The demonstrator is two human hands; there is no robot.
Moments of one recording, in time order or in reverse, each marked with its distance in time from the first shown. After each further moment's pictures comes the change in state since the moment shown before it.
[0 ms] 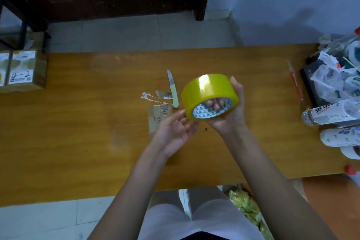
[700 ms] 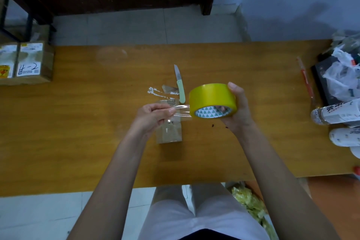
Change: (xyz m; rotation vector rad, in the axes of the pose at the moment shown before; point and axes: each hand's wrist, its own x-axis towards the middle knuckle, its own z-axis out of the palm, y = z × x) left_hand -0.013 0.060 -0.049 0.647 0.454 0.098; right_hand 0.007 0.005 -0.028 -0.450 0.049 0.048
